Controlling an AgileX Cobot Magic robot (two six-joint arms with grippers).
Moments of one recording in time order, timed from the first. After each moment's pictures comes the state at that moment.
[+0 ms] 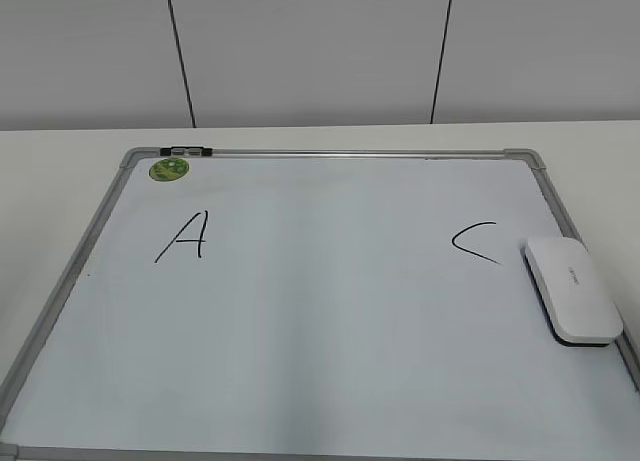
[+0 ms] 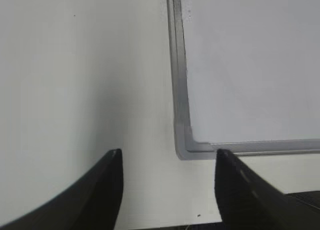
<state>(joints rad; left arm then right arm) -0.05 0.73 -0.64 -0.02 0.94 0.00 0.08 0.79 -0.60 0.04 0.99 0.05</state>
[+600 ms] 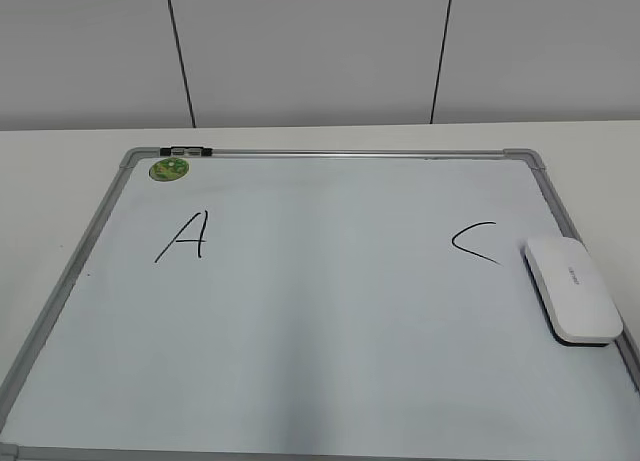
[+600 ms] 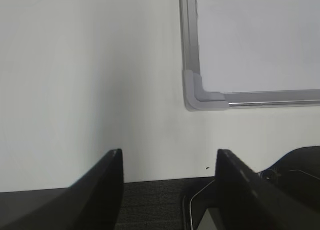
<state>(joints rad) -0.05 0.53 -0.52 0.01 1.07 -0.01 0.08 0.66 -0.52 -0.02 1.15 0.05</state>
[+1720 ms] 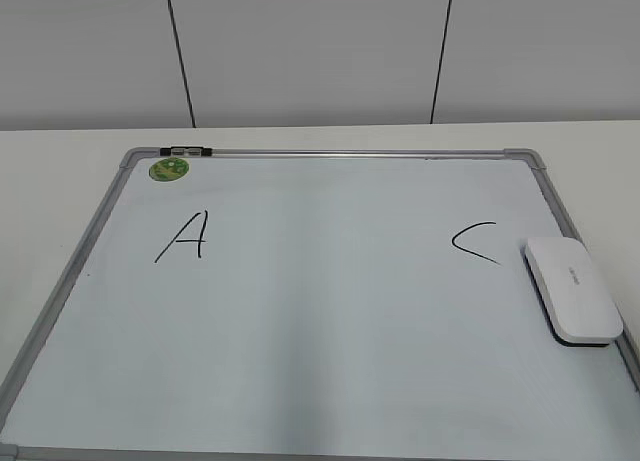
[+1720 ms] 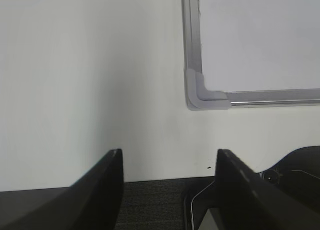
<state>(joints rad) -0.05 0.52 -0.51 0.02 1.07 -0.02 0.08 0.66 -0.51 0.02 1.11 -0.15</state>
